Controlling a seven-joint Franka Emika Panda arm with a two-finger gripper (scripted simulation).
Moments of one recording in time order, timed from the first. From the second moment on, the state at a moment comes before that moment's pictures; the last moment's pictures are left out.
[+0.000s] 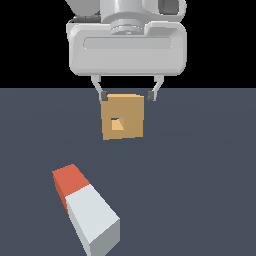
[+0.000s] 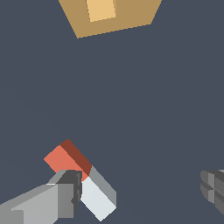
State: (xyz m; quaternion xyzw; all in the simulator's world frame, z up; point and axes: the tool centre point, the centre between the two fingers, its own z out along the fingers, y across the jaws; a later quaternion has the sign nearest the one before) arm -0.001 -0.044 0.180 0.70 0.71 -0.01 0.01
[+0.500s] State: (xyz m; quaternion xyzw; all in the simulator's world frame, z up) arm -0.019 -0.067 0.158 0.65 0.76 -0.01 0.01
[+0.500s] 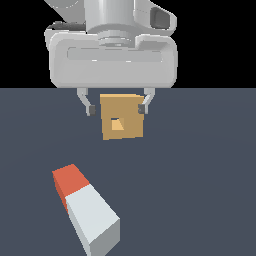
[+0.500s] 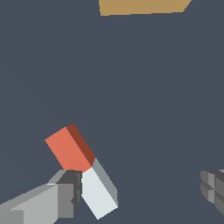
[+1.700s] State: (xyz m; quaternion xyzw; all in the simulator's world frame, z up) arm -0.048 -0.151 0.089 0.46 0.89 0.00 0.00
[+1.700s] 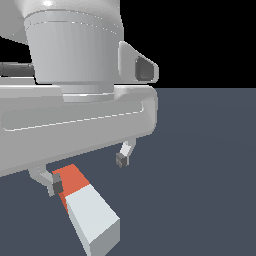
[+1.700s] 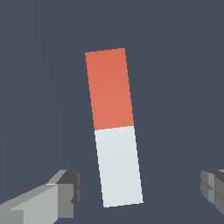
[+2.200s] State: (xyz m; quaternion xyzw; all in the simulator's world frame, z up) arm -0.047 -0.171 0.073 0.42 0.91 0.00 0.00
